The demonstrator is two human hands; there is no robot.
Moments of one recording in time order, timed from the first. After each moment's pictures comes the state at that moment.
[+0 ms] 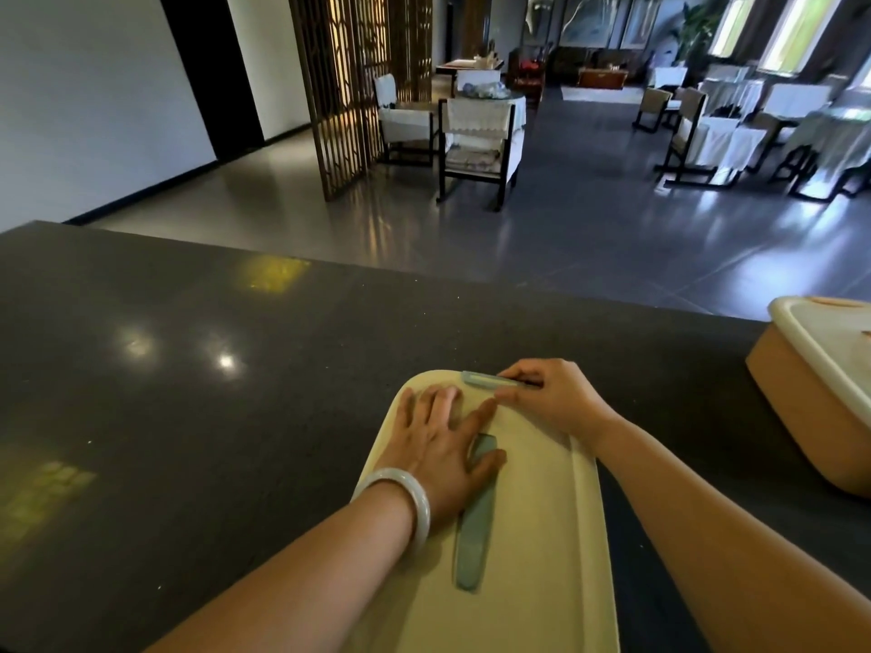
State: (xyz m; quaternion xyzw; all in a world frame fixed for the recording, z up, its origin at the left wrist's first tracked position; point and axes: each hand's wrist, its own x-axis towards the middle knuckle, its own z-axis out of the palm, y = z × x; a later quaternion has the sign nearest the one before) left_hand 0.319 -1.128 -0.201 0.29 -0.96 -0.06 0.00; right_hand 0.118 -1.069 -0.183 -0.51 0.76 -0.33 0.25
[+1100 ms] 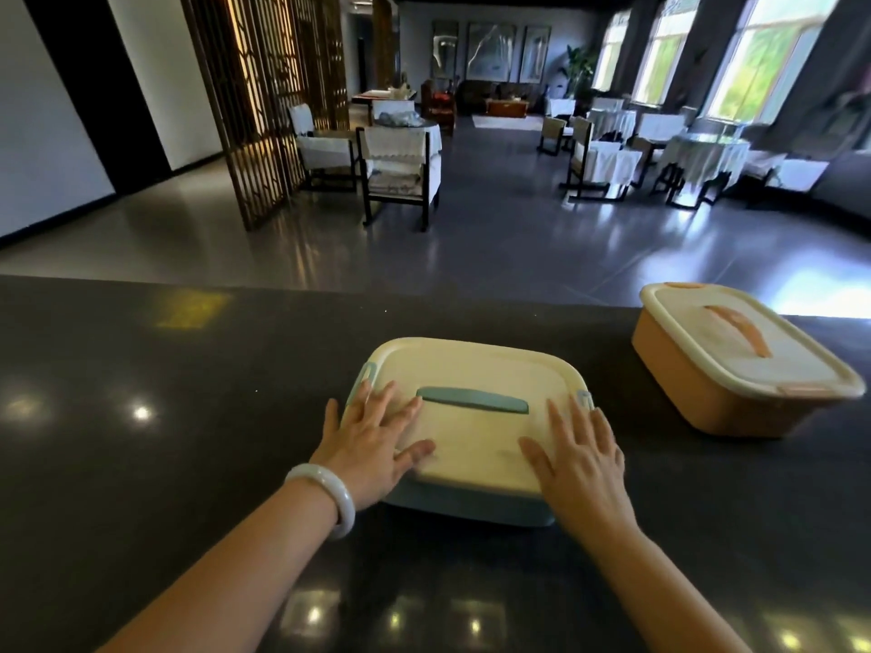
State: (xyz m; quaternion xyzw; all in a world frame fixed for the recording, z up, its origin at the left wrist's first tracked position) left_hand 0.320 -1.134 -0.197 0.25 -0.96 -0.09 -0.05; right_hand 0.149 -0.915 -0.207 -0.35 0.91 -0.20 0.01
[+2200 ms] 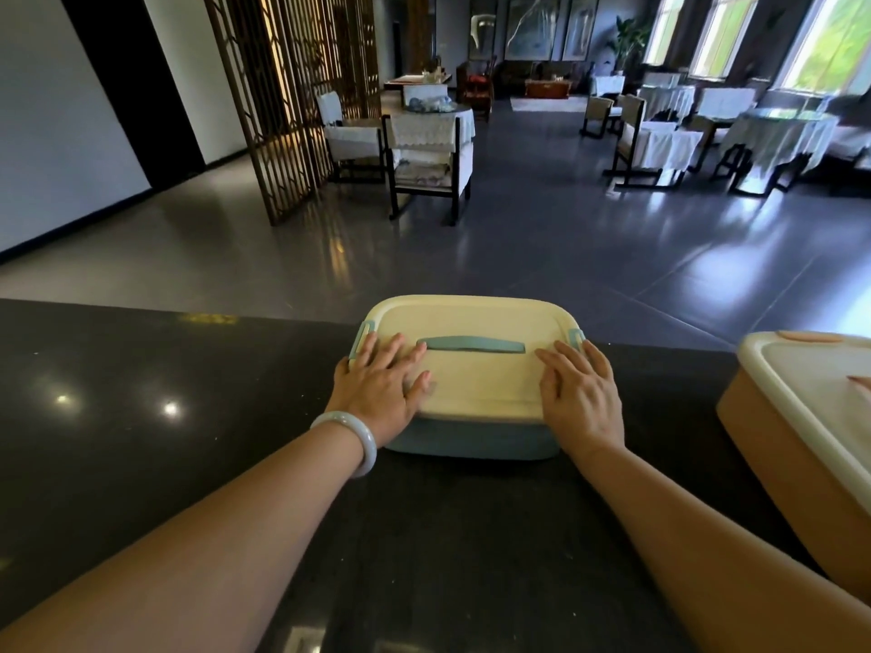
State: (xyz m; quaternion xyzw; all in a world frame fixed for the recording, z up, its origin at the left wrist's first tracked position) left_hand 0.122 -1.289 -0.214 0.33 -0.94 -0.05 0.07; right_hand -0.063 -1.105 -0.220 -0.39 0.87 -0.26 -0.14
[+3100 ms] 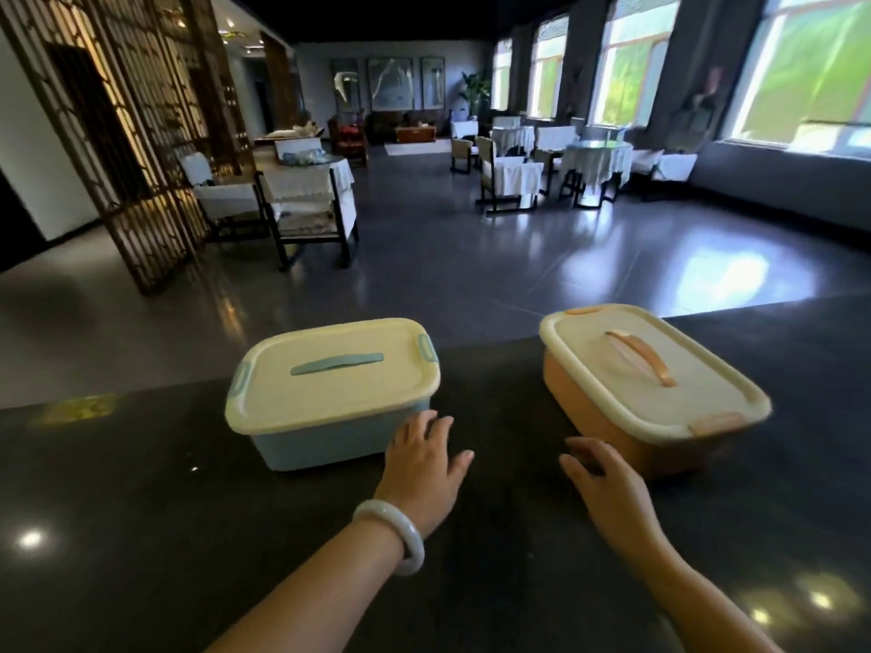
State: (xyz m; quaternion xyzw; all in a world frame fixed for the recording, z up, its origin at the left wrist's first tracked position) left_hand 0.082 -1.066 -0.195 0.17 -0.95 -0.22 0.12; right_hand -0.033 -0.858 -0.227 -0.20 0.83 -0.52 0.03
